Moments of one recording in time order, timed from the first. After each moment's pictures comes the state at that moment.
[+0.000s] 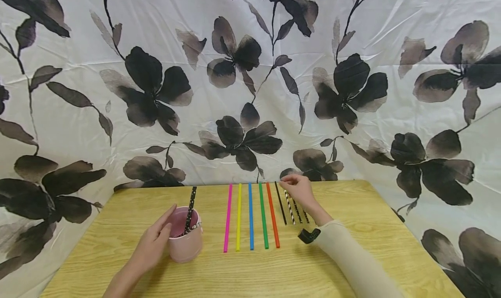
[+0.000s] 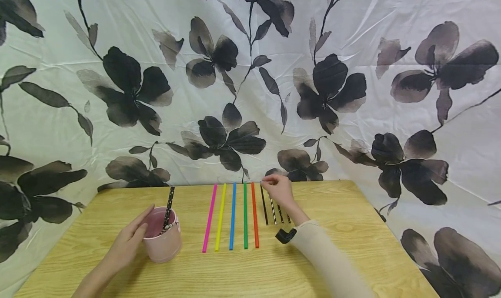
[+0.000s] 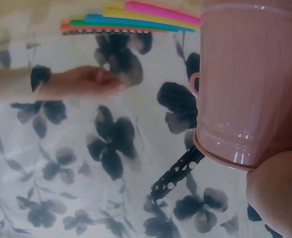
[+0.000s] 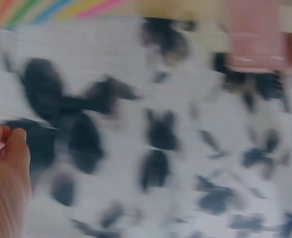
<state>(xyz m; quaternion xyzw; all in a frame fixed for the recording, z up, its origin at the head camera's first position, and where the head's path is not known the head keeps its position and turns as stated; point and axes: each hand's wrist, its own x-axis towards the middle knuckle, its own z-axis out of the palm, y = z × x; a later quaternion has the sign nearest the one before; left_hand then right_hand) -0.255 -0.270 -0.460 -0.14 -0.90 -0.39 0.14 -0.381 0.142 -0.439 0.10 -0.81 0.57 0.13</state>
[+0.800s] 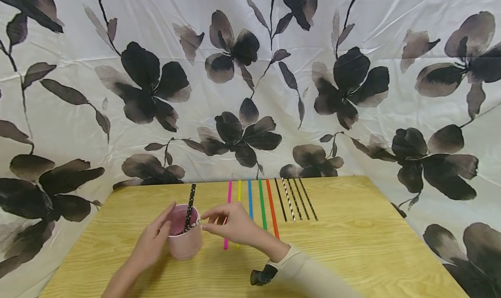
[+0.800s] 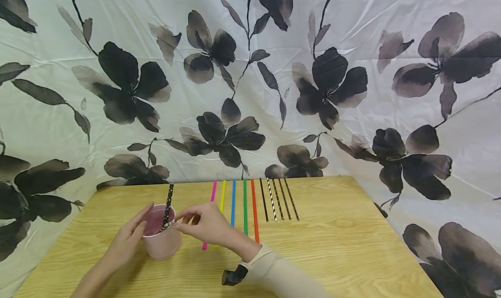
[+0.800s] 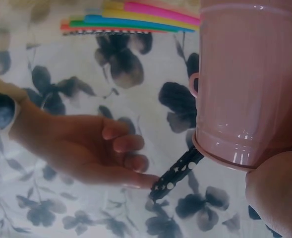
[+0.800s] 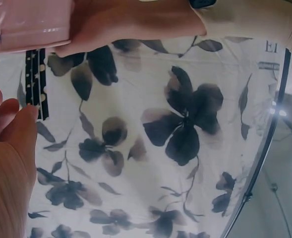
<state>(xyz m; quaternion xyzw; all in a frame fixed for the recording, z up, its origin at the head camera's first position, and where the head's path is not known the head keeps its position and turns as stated) -0.253 -0.269 -0.459 -0.14 -0.90 -0.38 0.16 -0.264 -0.016 -0.396 0.43 -0.75 0.49 0.08</state>
